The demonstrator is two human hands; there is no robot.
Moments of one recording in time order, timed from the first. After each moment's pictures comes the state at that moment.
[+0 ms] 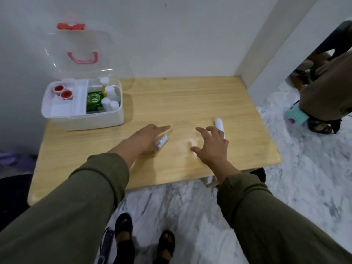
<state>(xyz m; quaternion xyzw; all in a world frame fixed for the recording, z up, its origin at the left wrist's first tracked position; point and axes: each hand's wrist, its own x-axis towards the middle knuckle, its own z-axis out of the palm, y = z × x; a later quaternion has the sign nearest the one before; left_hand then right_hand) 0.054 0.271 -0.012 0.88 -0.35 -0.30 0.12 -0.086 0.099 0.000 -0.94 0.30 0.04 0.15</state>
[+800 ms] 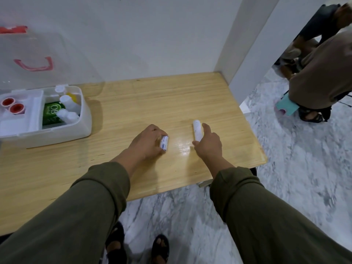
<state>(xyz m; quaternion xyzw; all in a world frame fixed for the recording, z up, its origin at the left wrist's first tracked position) 0.035 0.181 -0.030 0.88 -0.34 -0.25 0.21 -0.083 0.023 -0.009 -0.86 0.41 0.05 0.29</state>
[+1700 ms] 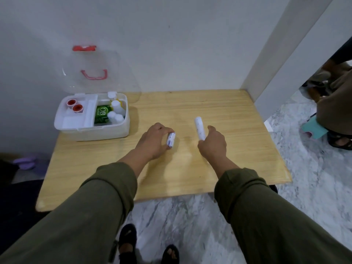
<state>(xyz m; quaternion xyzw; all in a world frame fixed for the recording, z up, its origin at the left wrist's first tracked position) 0.045 0.248 0.015 0.91 -0.30 -0.16 0.24 -0.042 0.083 0.031 -0.89 0.37 0.01 0.28</state>
